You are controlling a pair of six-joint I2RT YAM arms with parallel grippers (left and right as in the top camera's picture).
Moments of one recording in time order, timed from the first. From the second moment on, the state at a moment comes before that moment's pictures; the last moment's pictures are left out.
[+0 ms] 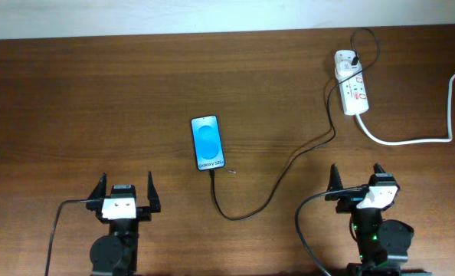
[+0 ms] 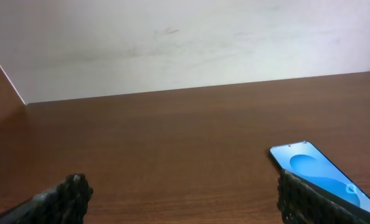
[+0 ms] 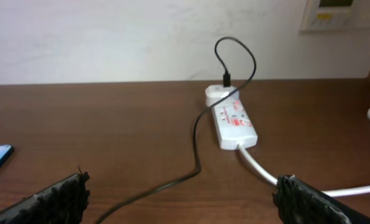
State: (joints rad) left arm -0.11 0.02 0.01 -0.06 -0.16 0.09; right arm -0.10 0.06 0.01 -0.06 -0.10 0.03
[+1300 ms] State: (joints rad) left arm 0.07 0.01 0.01 -0.06 -0.16 0.09; right arm -0.10 0.02 0.01 -0.06 -0.10 0.03
